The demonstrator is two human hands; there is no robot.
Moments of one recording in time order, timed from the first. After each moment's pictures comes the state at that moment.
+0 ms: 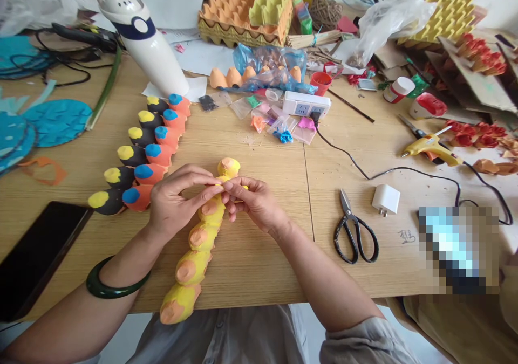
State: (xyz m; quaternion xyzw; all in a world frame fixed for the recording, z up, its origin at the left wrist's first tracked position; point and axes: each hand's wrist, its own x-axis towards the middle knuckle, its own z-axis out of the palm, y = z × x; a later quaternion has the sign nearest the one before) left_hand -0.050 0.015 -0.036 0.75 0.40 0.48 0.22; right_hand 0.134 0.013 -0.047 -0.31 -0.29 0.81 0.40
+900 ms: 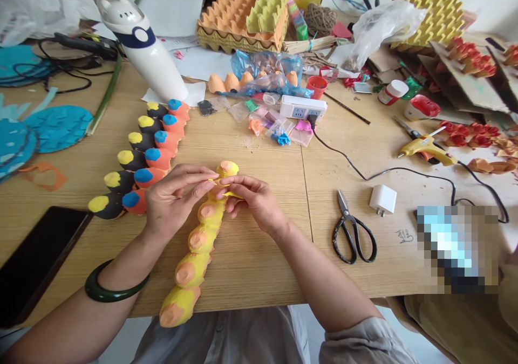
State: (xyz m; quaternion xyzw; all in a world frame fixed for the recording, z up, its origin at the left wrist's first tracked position) left_hand -0.051 0.016 -0.042 0.71 0.42 0.52 0.24; right_hand 0.137 0.013 -0.046 -0.35 -0.32 0.78 0.42
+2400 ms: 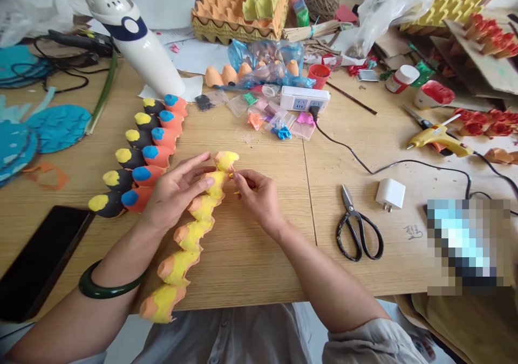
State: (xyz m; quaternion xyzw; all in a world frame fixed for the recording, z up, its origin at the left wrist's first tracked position) left_hand -0.054 0.020 -0.048 0.48 0.52 0.45 0.54; right_hand 0.131 0.015 -0.056 -0.49 -0.46 0.57 0.48
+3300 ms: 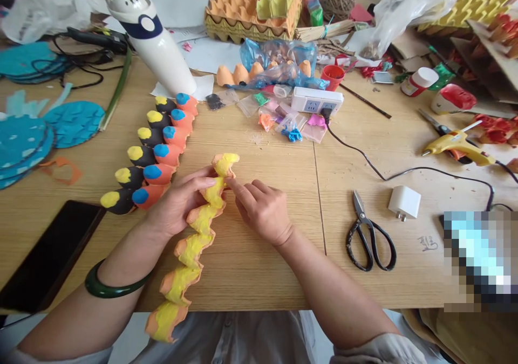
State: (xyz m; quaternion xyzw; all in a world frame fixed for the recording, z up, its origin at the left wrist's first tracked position) left_hand -0.053 0.018 -0.021 0.36 0.46 0.36 0.73; right_hand 0.139 0.005 -0.060 -0.39 -0.83 -0.03 0.39
